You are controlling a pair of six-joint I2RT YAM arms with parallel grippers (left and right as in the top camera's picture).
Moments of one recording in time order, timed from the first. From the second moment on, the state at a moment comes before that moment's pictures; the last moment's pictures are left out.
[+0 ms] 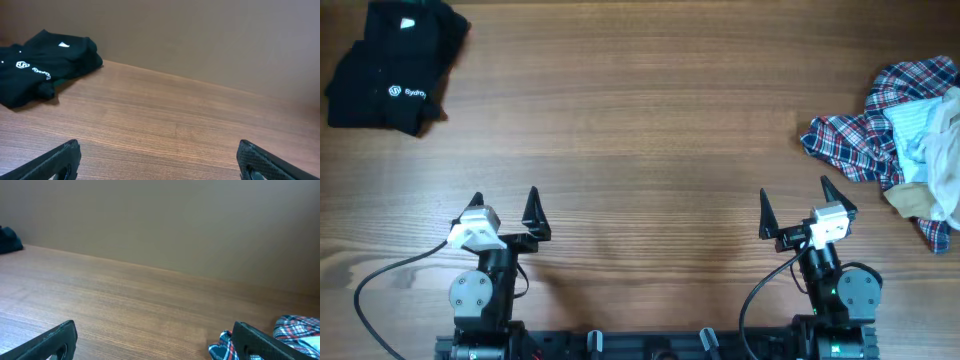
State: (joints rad) left arm -0.02 0.01 0.01 -0.07 -0.02 -0.24; right arm -0.03 0.01 0.01 0.01 -0.21 -0.12
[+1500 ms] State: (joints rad) left arm -0.02 0.01 0.01 -0.07 -0.02 -0.24; right arm -0.03 0.01 0.01 0.39 -0.58 -0.12
